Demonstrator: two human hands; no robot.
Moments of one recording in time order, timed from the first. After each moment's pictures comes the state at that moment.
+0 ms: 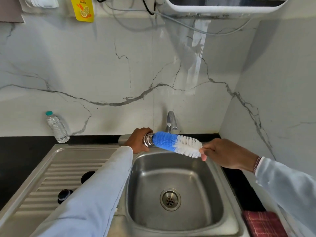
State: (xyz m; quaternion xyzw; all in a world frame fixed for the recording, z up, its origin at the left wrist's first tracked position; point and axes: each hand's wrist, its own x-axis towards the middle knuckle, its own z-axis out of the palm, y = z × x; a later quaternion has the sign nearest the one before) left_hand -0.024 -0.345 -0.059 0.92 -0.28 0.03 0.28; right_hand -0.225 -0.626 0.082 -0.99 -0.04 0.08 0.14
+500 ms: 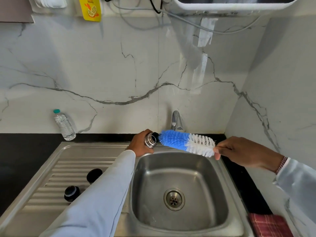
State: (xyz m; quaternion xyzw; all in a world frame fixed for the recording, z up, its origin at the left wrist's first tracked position) left_hand -0.049 -0.335 -0.064 0.90 -0.18 0.01 0.39; right_hand -0.226 -0.655 0.087 -0.98 -0.05 0.10 0.16
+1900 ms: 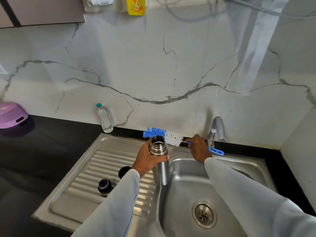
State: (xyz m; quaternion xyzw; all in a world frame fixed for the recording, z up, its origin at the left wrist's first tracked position) left_hand -0.108 -0.273 -0.047 0.77 0.03 0.01 0.63; right_hand 0.013 -0.506 -0.121 -0.96 -0.10 -0.04 0.27
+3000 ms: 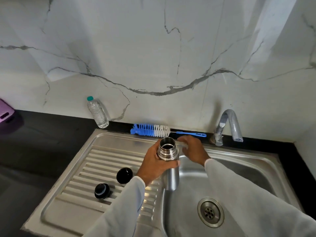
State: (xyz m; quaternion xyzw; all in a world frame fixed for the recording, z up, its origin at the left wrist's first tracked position) left_hand -0.088 -0.280 -0.065 0.76 -0.01 -0.04 0.65; right_hand 0.033 -0.472 -0.160 -0.91 -0.13 0.02 0.39
